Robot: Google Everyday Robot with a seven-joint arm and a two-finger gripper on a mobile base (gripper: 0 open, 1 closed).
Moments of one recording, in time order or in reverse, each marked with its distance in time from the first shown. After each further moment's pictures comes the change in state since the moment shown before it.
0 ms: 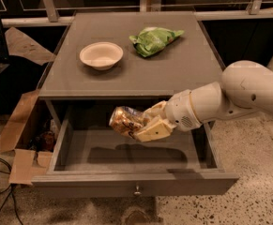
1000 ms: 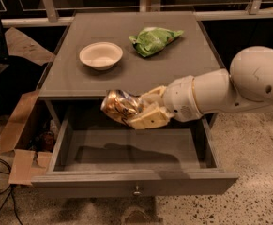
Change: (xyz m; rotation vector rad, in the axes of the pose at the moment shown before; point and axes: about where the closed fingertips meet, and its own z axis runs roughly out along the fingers) arm -0.053 0.012 -0.022 0.069 -0.073 -0.057
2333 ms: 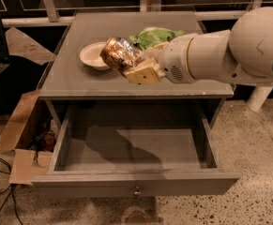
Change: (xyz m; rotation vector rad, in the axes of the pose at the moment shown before) arm -0.091 -0.061 -0.036 0.359 -0.056 -0.026
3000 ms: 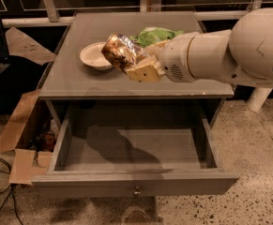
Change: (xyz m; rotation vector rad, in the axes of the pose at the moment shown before) arm -0.003 -0.005 -0.002 0.035 -0.009 0.006
